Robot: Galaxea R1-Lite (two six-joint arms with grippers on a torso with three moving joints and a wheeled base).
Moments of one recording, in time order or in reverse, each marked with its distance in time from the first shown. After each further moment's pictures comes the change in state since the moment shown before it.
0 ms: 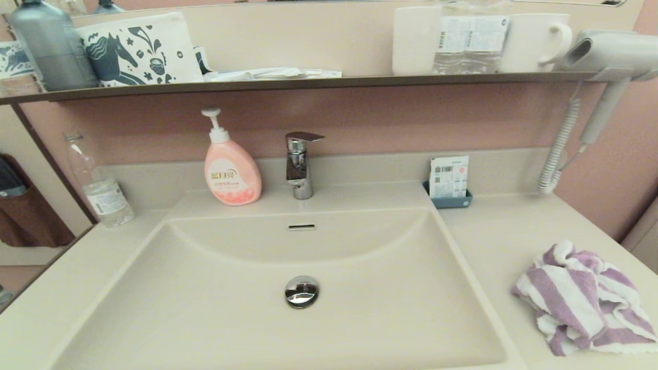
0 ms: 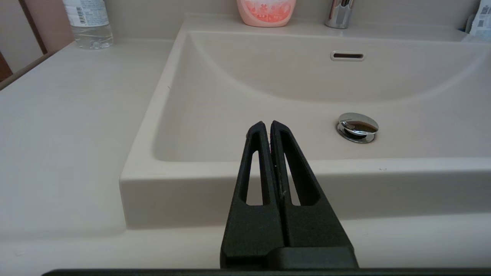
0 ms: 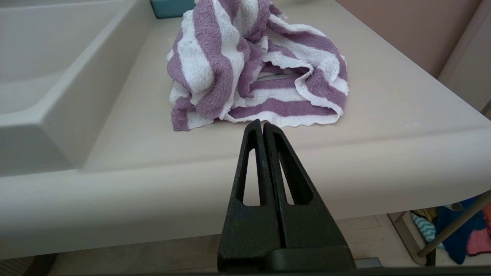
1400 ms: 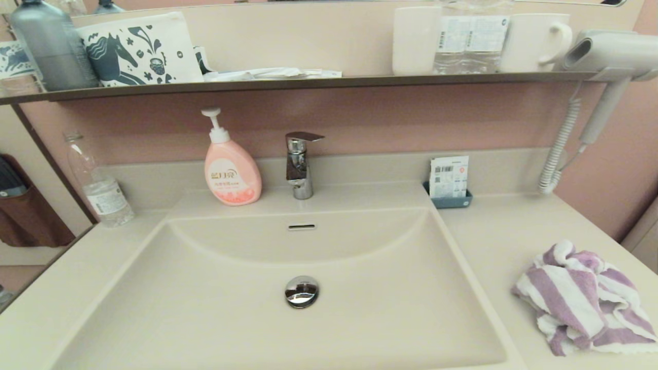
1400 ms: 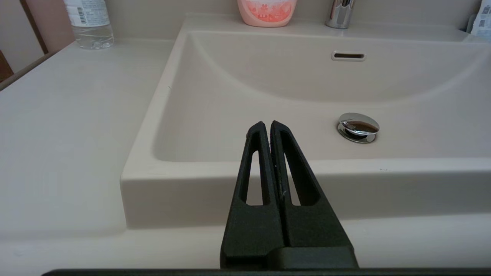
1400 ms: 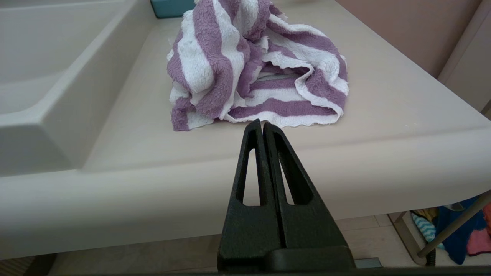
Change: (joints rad) left arm 0.000 0.000 0.000 0.000 0.002 0.002; right arm 0.000 0.000 0.000 0.000 0.000 0.000
